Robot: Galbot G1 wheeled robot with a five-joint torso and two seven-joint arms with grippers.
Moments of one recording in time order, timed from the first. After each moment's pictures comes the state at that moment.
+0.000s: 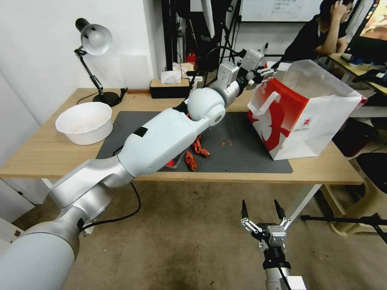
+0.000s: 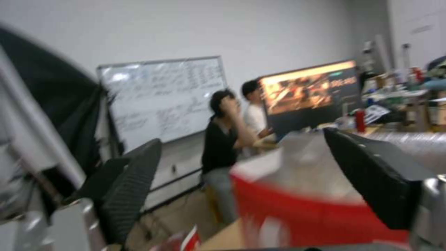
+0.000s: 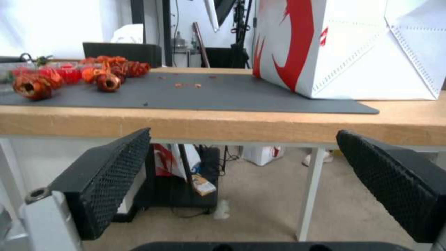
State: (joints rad) left arm 0.00 -1.40 0.47 -1.40 -0.71 0.14 -0.11; right arm -1.77 1.26 0.30 1.96 0.02 0.45 0.35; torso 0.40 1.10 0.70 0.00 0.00
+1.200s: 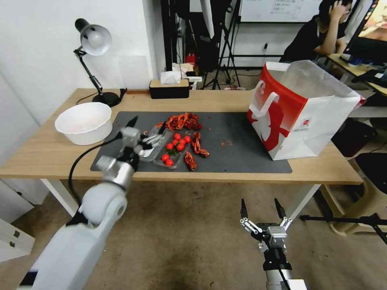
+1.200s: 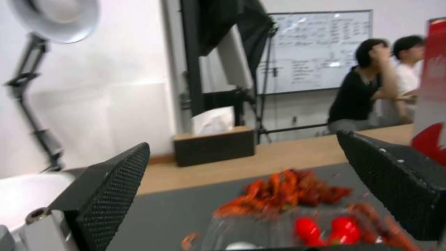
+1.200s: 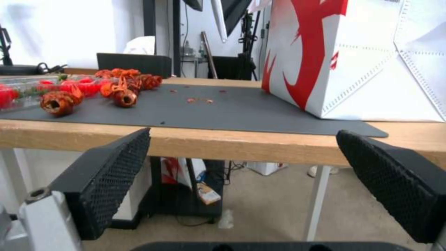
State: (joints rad) left arm 0.91 -1.04 -0.19 -1.95 -0.54 0.06 -0.10; right arm -1.79 1.27 0.30 1.99 -0.01 0.46 0.35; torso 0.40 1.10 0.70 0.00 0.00
